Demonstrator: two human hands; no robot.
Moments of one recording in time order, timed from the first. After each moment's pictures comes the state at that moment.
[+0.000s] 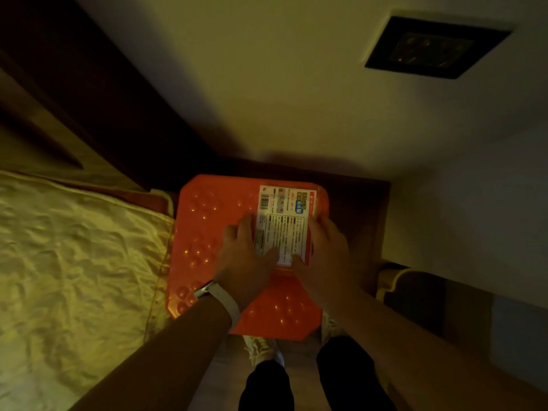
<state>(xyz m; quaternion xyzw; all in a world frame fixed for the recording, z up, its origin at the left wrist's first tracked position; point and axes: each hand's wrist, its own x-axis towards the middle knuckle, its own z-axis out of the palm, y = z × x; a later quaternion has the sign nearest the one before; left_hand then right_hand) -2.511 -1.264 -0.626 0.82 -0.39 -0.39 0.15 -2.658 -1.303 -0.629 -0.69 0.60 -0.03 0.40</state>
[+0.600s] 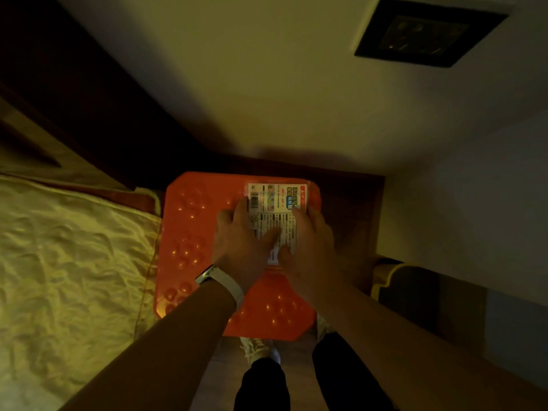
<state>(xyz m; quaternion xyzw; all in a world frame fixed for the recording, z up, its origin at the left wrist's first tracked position) -2.522 -1.288 -0.641 0.83 -0.40 -0.34 0.19 -2.650 -1.315 -0.627 -0.69 0.60 -0.05 0.40</state>
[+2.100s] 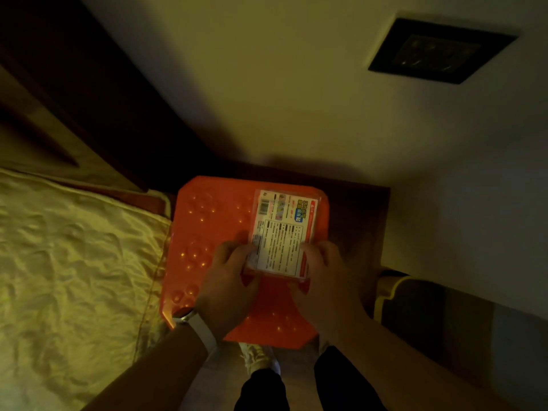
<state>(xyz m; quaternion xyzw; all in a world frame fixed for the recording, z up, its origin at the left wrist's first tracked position) -2.501 -1.227 -0.632 0.77 -0.51 -0.34 0.18 -2.681 -1.284 -0.628 -0.75 0.55 -0.01 0.37</state>
